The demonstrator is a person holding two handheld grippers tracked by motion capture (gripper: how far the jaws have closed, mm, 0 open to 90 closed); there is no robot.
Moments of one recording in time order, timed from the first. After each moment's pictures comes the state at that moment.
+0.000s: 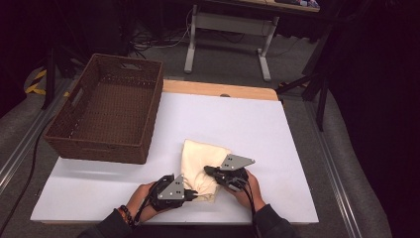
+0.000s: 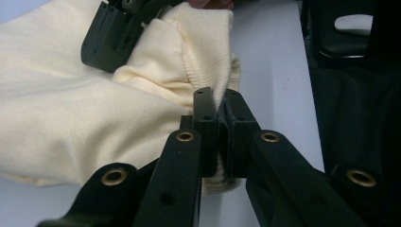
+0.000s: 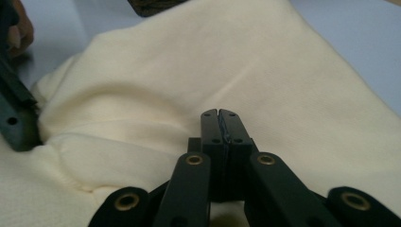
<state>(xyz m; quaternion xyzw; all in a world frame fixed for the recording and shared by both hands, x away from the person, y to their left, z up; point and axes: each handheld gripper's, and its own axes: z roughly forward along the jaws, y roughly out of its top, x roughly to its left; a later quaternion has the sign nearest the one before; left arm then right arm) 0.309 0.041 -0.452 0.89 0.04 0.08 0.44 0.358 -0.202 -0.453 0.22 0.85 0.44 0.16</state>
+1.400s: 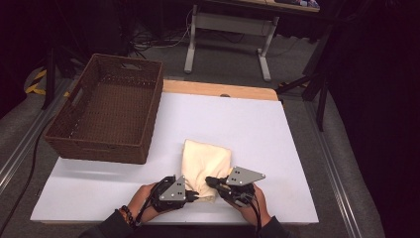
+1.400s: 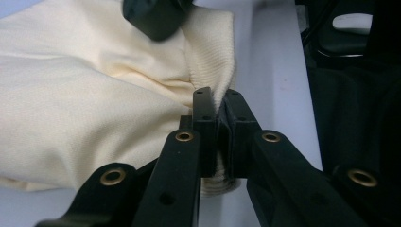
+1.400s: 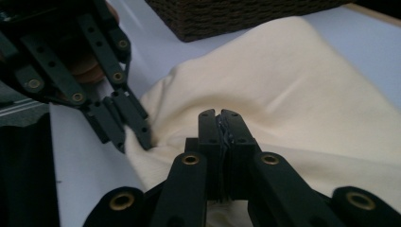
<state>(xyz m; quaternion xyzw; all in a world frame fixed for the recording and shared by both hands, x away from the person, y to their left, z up) 0.308 0.039 -0.452 0.89 0.03 0.08 0.44 0.308 -0.205 -0.434 0.22 0.84 0.48 0.14</state>
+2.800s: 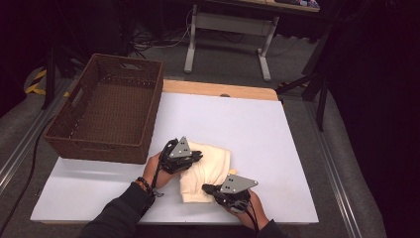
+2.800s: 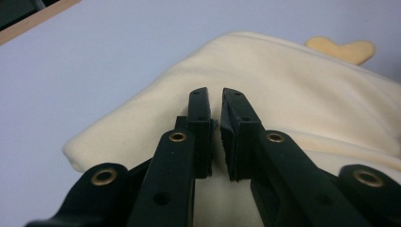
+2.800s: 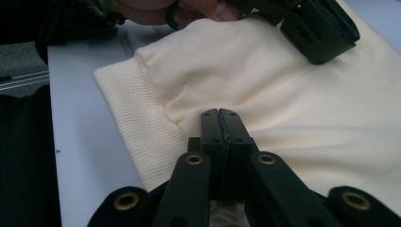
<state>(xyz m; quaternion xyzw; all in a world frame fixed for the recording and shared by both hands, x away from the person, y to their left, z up) 0.400 0.025 -0.447 0.85 0.17 0.14 0.47 0.301 -0.198 -0.452 0.19 0.86 0.45 0.15</state>
